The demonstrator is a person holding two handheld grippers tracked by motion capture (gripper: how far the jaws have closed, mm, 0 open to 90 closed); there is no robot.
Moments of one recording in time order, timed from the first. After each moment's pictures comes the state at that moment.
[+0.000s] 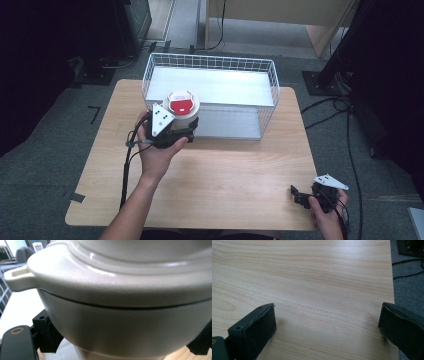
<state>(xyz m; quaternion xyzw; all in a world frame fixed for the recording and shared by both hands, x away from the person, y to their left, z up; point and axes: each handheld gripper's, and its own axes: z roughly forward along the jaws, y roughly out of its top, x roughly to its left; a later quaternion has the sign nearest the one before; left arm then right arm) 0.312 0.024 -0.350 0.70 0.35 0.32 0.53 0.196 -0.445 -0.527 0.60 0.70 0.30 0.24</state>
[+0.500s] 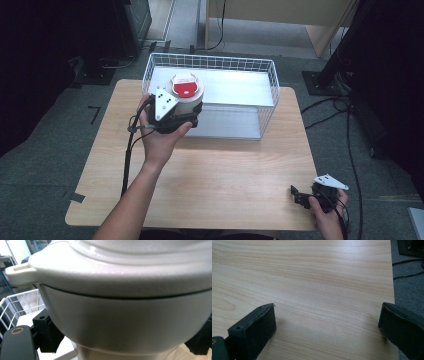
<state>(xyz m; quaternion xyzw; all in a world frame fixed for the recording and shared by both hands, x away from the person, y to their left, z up) 0.331 0.012 -0.316 0.69 0.34 0.34 0.54 0.195 -0.445 -0.527 0.60 0.70 0.30 0.24</state>
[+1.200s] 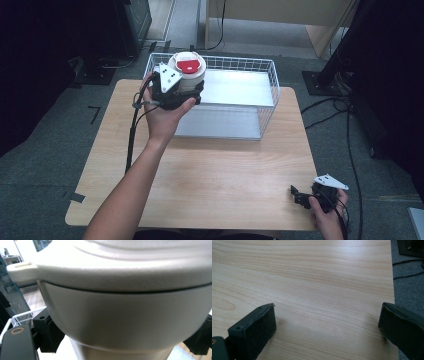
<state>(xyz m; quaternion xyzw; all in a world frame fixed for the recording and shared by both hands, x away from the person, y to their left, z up) 0.379 0.004 -0.292 0.69 0.35 0.35 0.53 0.195 -0.445 -0.527 0.60 0.70 0.30 0.24</state>
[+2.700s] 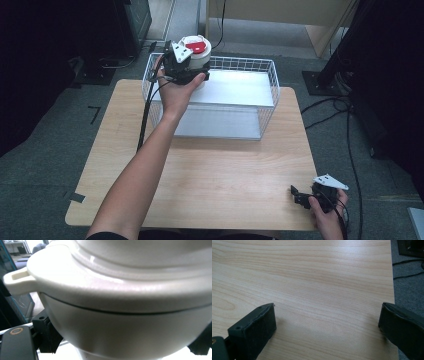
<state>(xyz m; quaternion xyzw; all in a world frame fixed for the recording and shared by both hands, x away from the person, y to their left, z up) 0.457 -0.020 -0.294 0.69 0.40 0.33 0.51 0.196 -0.445 -0.527 0.60 0.70 0.30 0.24</state>
